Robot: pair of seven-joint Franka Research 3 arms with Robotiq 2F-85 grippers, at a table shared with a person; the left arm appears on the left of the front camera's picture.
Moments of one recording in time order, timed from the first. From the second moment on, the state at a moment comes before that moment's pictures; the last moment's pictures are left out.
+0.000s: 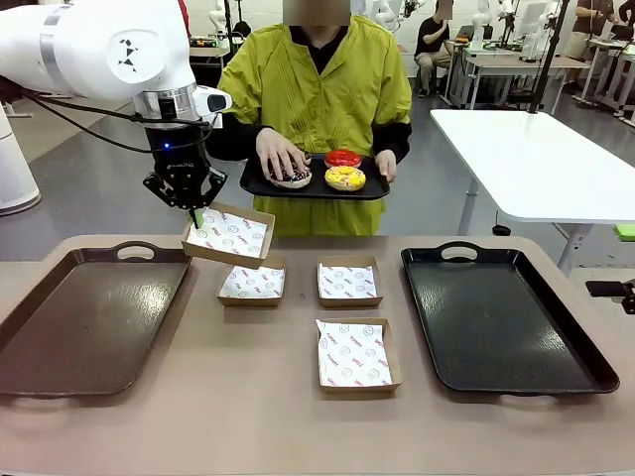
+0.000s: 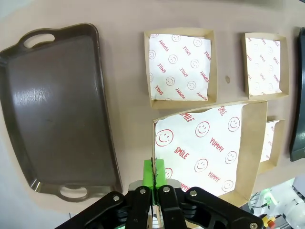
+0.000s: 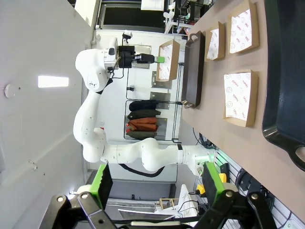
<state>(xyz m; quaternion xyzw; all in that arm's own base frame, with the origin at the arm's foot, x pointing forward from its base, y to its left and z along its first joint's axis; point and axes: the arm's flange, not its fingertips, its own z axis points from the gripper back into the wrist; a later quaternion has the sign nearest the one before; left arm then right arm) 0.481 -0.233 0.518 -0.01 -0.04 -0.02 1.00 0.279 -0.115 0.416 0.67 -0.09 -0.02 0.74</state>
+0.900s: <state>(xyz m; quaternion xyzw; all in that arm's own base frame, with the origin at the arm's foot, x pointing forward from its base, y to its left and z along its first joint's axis) 0.476 -0.236 0.521 -0.01 -0.04 -0.03 1.00 0.279 -0.115 0.416 0.67 -0.09 -0.02 0.74</state>
